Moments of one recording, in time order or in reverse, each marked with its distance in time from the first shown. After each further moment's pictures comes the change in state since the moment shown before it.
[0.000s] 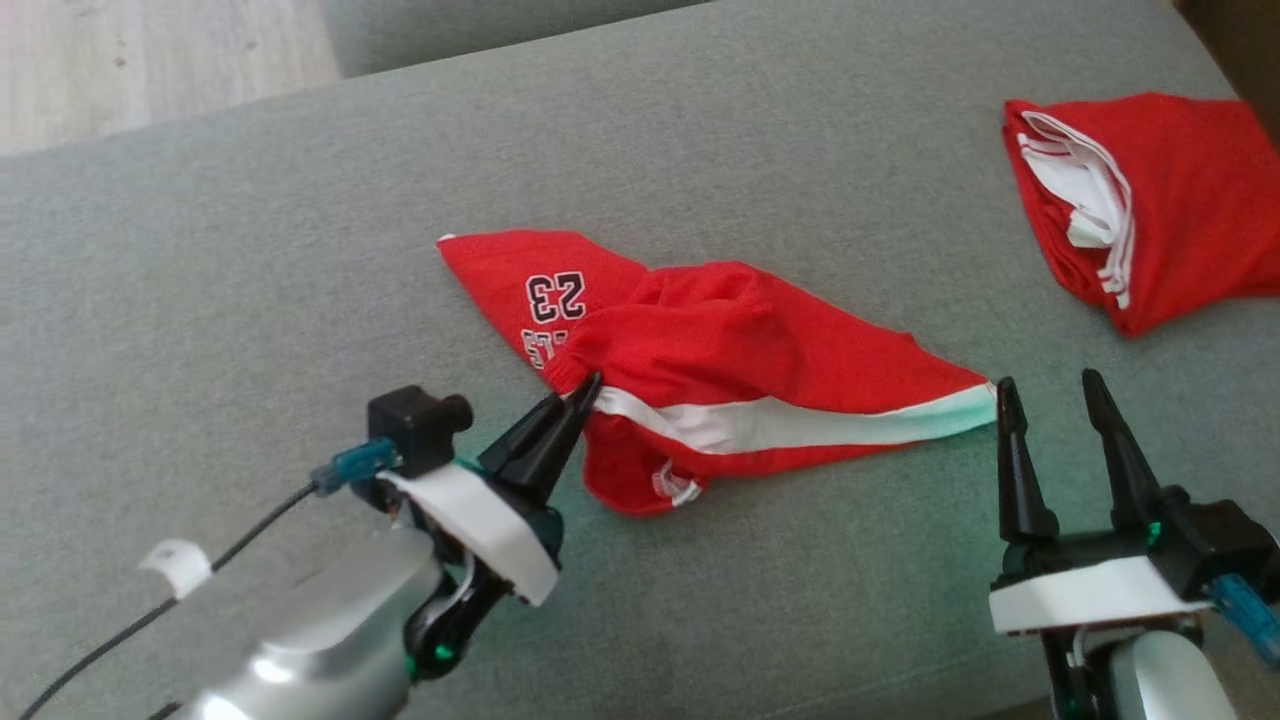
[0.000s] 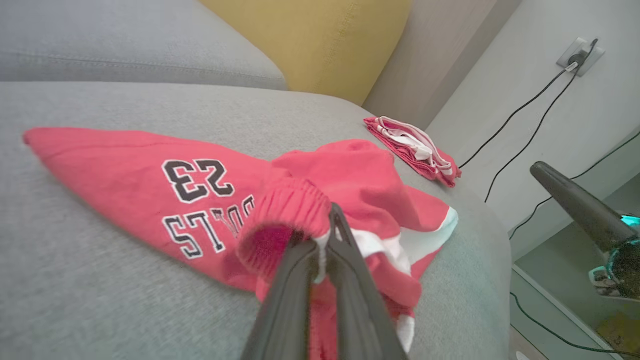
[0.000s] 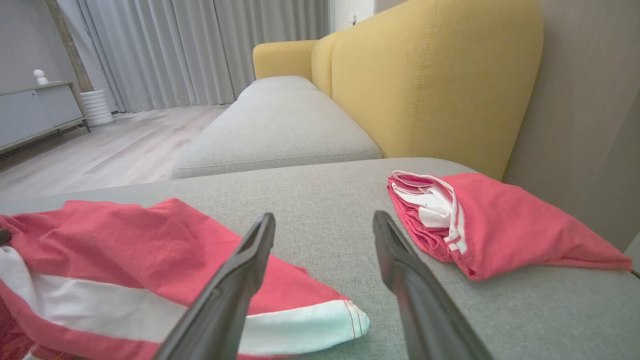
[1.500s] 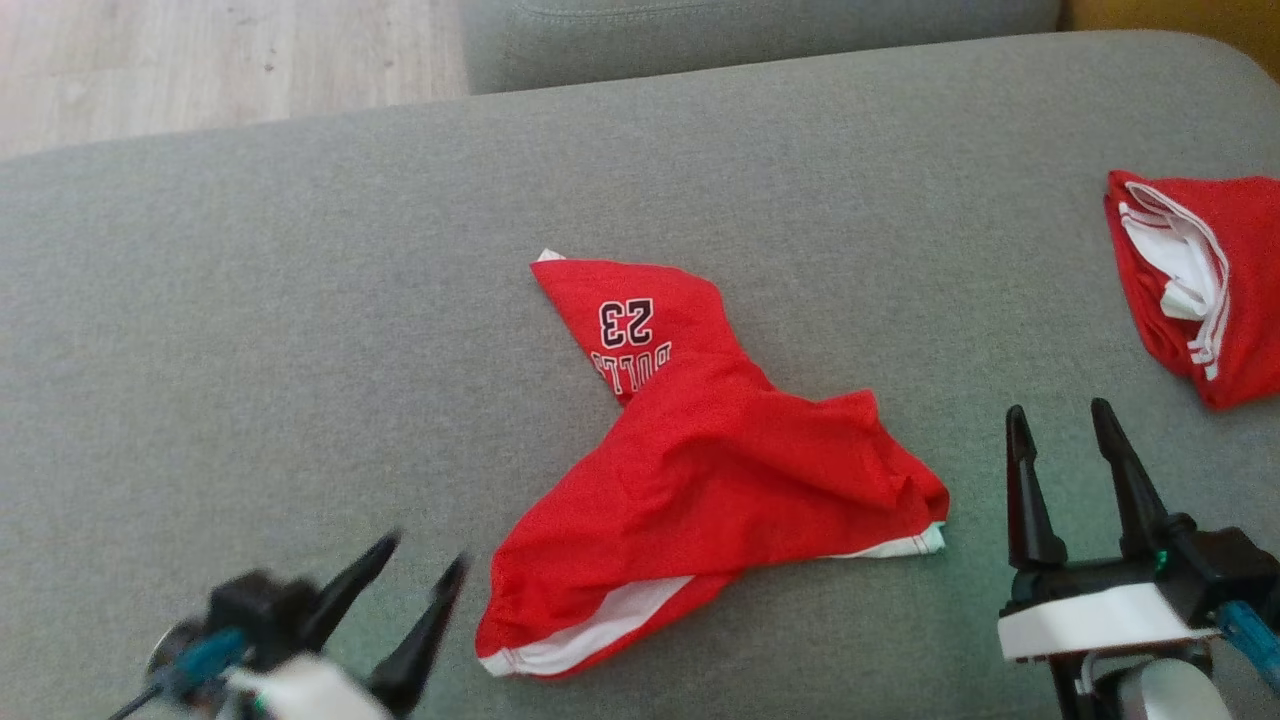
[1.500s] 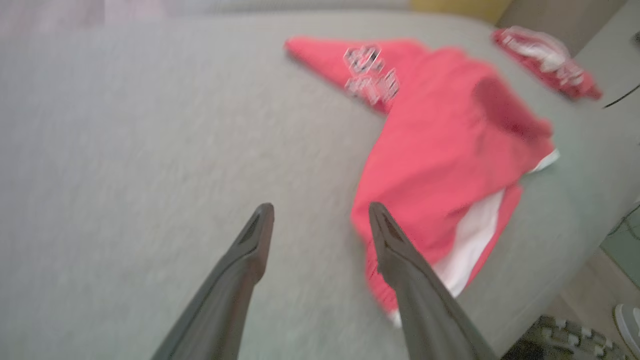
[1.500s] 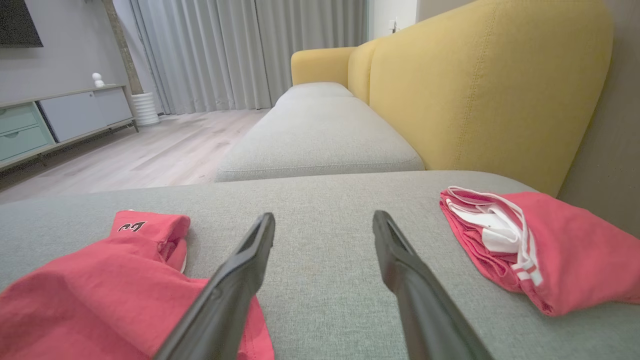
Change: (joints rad) left arm 0.339 0.516 -0.021 -0.582 -0.006 0.397 0.110; right arm 0.051 0.000 -0.017 -0.013 -0.005 0.000 0.000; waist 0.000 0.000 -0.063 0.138
